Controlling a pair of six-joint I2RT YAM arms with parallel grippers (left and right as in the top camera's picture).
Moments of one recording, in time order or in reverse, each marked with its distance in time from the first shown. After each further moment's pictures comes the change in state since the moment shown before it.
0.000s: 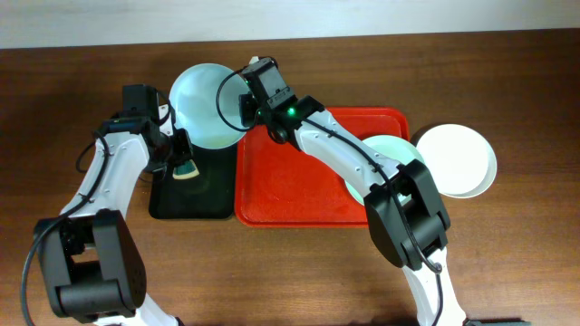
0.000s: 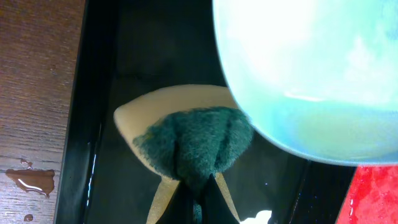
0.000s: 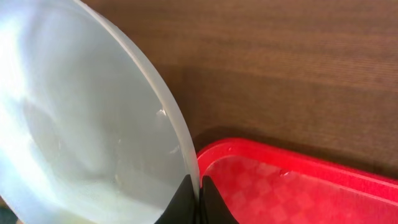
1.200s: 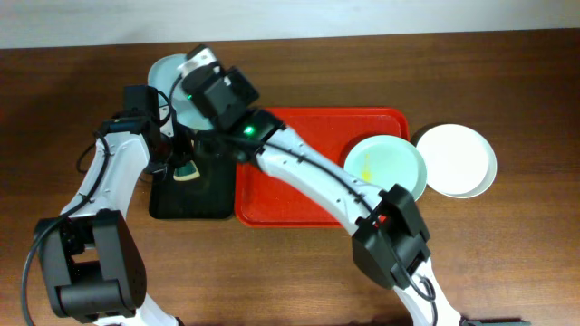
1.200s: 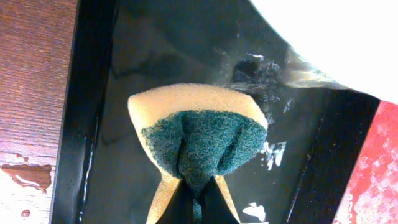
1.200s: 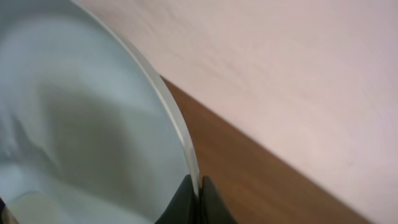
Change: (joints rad) left arm 0.000 0.000 0.000 -0.014 0.004 0.000; right arm 0.206 0.000 0.206 0.023 0.531 -0.604
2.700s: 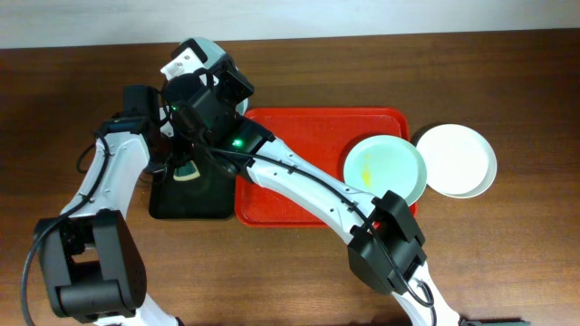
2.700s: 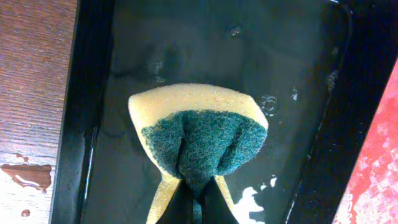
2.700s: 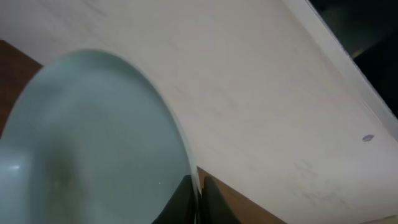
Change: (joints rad) left arm 0.000 0.000 0.000 0.000 0.000 0.000; right arm 0.048 0.000 0.002 0.163 0.329 -0.235
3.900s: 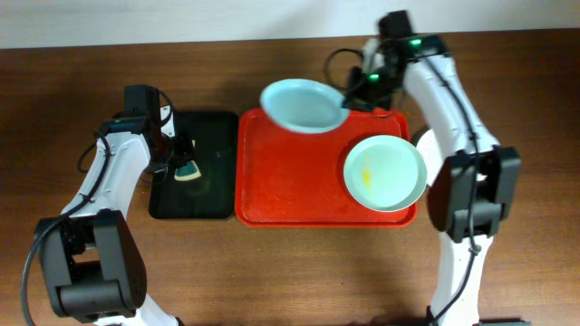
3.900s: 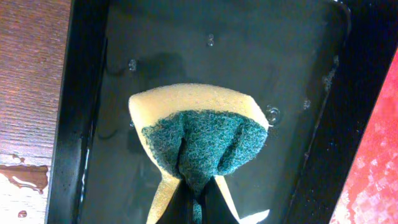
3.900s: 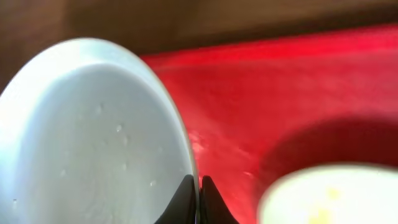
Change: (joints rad) left arm -0.004 0.000 0.000 0.001 0.003 0.000; right arm -0.786 -0.002 0.013 -0.989 -1.410 0.791
